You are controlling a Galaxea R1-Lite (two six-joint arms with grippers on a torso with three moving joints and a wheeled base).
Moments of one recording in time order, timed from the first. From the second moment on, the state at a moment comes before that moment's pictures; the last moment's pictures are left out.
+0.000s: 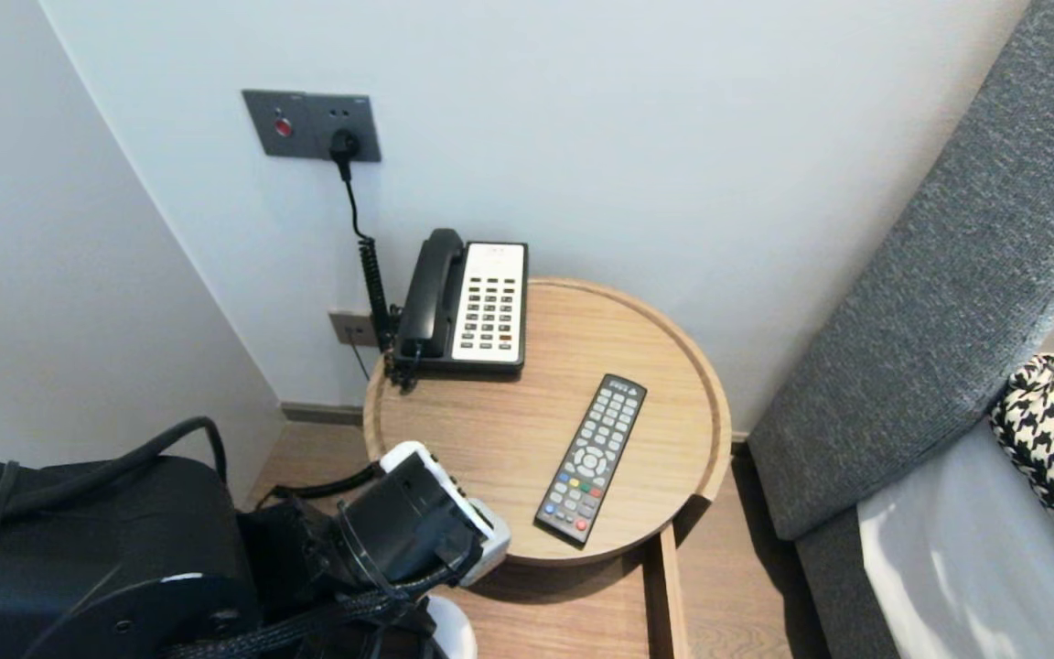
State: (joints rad) left arm -0.98 1.71 -0.92 0.35 0.10 -0.12; right arm -0.01 0.00 0.00 -0.05 -0.01 0.01
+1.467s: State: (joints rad) left arm -1.01 1.92 -0.78 -0.01 0.07 -0.11; right arm -0.01 0.00 0.00 -0.05 -0.01 0.01
